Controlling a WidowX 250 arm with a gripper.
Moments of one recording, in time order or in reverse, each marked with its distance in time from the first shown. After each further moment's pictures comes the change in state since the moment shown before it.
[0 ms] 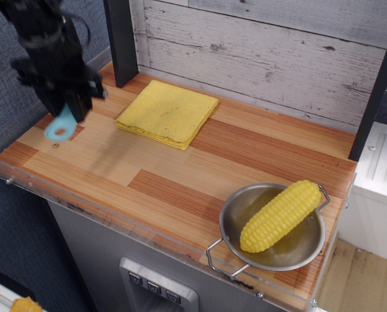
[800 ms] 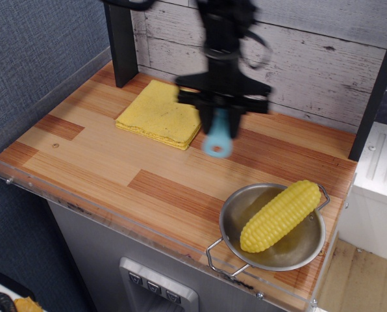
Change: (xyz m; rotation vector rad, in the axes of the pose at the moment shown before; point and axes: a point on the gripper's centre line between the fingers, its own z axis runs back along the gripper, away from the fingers) arm 0.029 -0.188 -0.036 -0.036 0.066 0.013
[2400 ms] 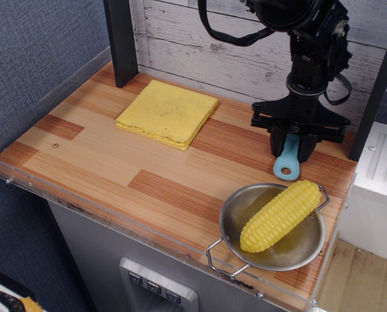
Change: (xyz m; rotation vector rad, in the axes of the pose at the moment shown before) arm 0.016 -0.068 -0.044 -0.016 -0.003 -0.079
